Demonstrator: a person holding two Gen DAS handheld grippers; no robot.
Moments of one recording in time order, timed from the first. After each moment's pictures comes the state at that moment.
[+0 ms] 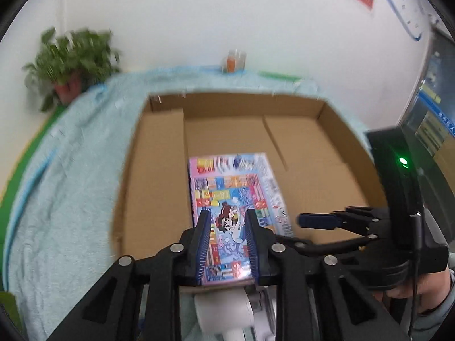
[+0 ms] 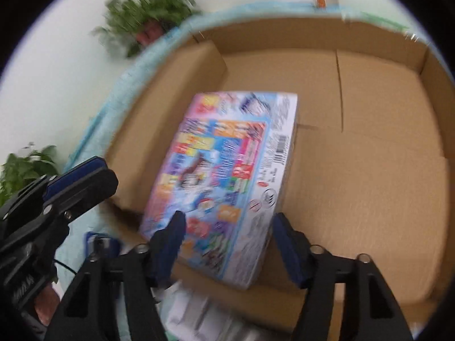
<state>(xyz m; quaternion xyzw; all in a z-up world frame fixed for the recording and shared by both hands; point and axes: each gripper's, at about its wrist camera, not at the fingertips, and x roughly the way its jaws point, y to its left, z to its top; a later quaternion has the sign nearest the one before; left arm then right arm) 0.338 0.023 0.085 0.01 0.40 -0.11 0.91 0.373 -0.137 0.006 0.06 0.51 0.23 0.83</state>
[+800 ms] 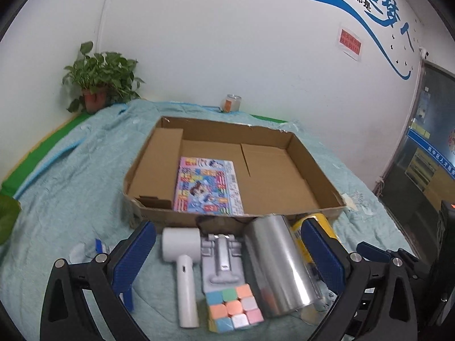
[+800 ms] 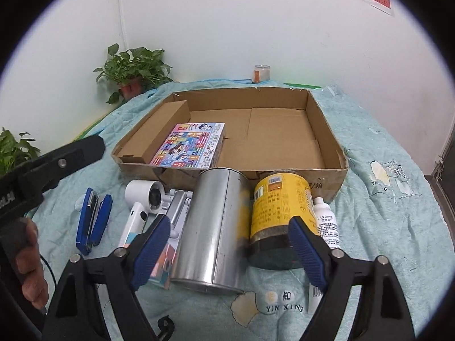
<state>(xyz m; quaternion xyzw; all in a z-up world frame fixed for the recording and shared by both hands) 0.170 0.000 0.100 -0.06 0.31 -0.10 0.94 0.165 -0.194 0.051 0.01 0.35 0.09 0.93</state>
